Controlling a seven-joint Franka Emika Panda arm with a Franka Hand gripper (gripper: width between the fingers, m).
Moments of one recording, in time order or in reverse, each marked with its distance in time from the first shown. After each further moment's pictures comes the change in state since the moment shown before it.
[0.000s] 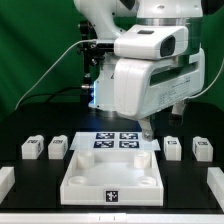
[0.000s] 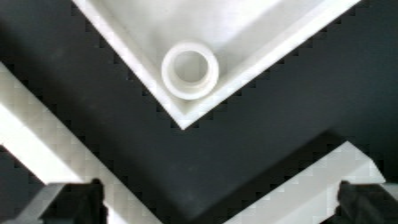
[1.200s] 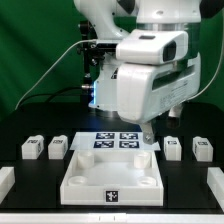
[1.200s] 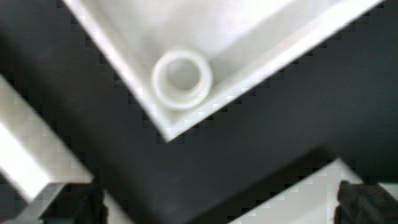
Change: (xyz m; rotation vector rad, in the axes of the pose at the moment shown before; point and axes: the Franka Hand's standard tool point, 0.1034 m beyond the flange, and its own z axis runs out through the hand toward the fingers) arm -0.037 -0.036 0.027 0.008 -0.008 -0.275
